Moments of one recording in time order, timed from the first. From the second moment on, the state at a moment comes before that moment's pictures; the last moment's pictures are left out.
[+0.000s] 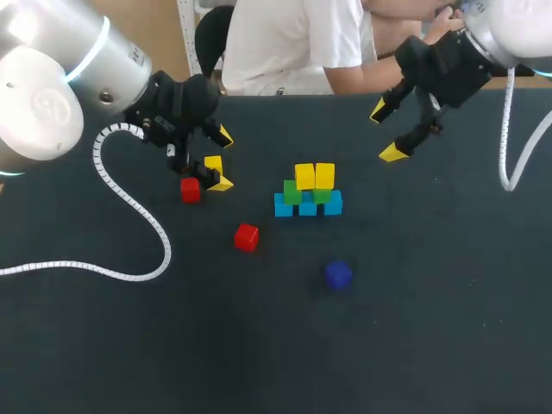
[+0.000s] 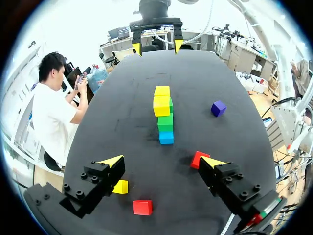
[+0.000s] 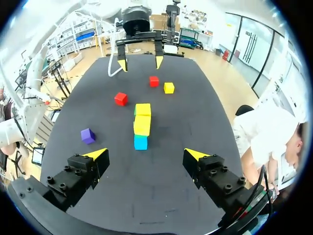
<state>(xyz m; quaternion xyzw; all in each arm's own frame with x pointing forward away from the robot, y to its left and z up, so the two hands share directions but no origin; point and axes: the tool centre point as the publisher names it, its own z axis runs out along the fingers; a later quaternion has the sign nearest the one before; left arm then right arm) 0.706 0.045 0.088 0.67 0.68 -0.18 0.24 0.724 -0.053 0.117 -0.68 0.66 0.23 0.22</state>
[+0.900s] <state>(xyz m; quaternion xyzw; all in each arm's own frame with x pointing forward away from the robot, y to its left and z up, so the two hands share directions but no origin) 0.711 0.056 0.082 0.66 0.70 -0.16 0.22 0.720 -0.051 0.117 -0.69 0.66 0.22 0.21</state>
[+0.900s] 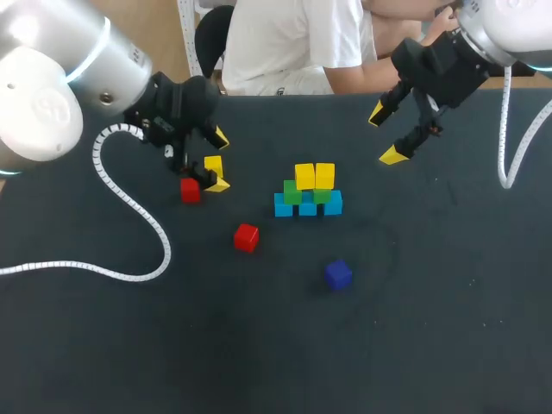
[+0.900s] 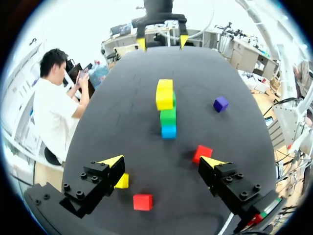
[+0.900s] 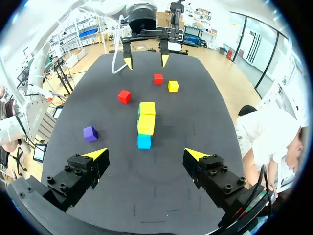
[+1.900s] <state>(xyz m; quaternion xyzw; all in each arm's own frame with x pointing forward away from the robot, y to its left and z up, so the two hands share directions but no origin) 0.781 0.094 0.030 0.64 0.75 -0.10 0.08 0.720 -0.051 0.116 -0.69 0.66 0.22 0.21</state>
